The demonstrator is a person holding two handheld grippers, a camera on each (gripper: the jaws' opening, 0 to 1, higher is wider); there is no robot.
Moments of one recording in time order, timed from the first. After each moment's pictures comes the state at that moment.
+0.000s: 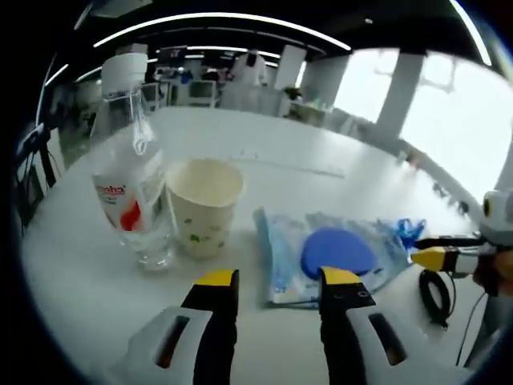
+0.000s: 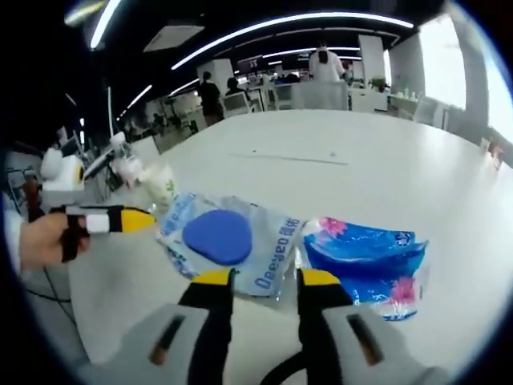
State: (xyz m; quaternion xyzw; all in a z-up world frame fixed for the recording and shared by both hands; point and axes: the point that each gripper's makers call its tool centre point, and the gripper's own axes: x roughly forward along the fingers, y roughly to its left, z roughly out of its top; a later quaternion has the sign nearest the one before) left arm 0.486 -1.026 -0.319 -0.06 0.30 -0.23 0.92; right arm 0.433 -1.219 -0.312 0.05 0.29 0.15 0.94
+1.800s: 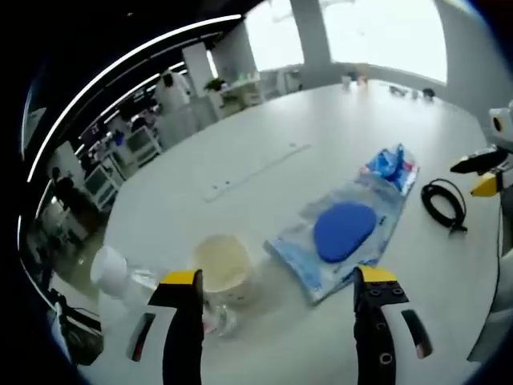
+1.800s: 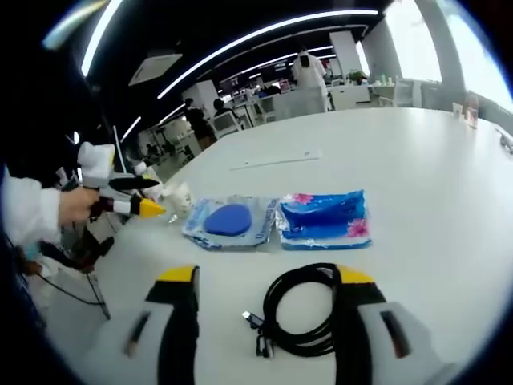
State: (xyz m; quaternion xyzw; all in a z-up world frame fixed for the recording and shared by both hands) left arm 0.511 -1.024 -0.278 0.23 0.30 -0.34 0.86; right arm 0.335 -1.263 -0.292 0.15 0.29 0.10 0.94
